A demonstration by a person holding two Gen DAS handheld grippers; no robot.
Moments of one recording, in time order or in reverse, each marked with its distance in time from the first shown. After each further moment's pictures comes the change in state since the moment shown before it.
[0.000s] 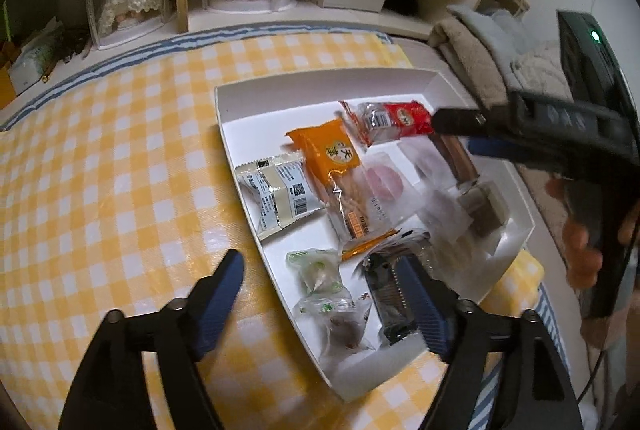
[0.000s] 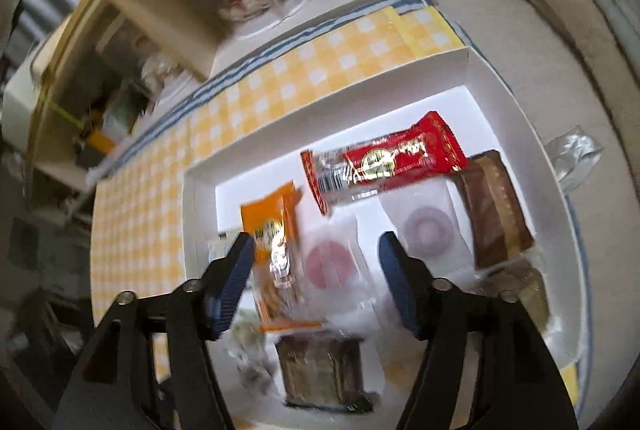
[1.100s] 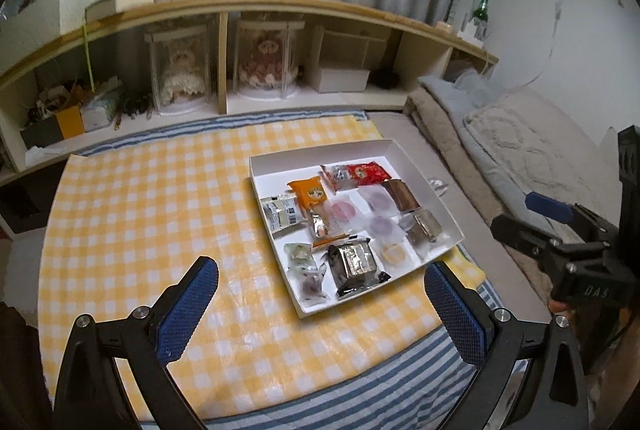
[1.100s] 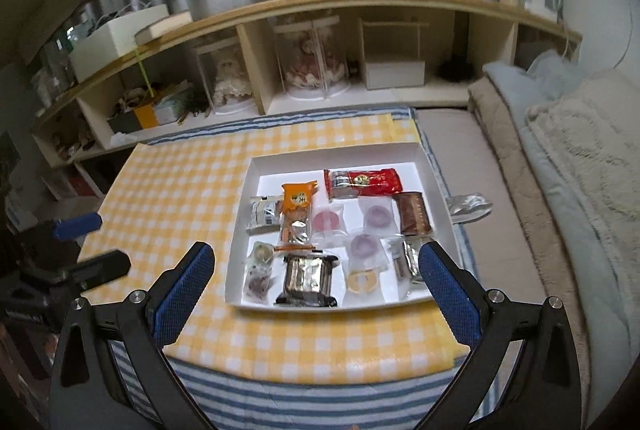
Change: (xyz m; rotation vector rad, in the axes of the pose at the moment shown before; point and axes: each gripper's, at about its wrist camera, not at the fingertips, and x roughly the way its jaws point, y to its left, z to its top) left arm -0.223 -0.061 -0.102 0.015 -0.246 0.063; right arm -0.183 0.060 -0.134 -0.314 -0.324 -0.124
